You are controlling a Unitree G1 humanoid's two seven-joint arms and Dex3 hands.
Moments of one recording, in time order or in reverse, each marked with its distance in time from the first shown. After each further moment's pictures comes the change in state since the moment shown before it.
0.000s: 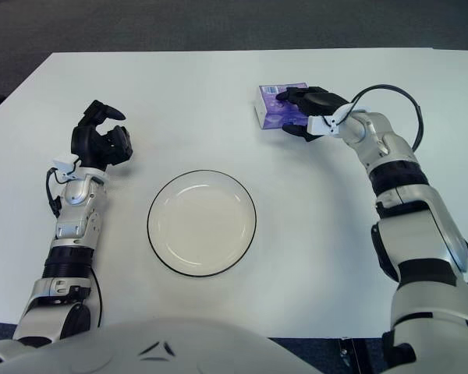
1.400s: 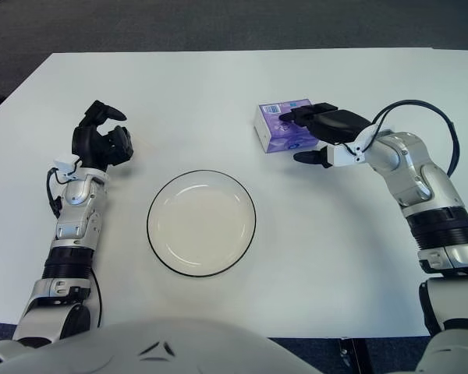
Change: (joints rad) left arm 0.004 0.002 -0.006 -0.002 0.000 0.001 0.000; right arm 0.343 -0.158 -0.181 -0.562 0.071 0.125 0.184
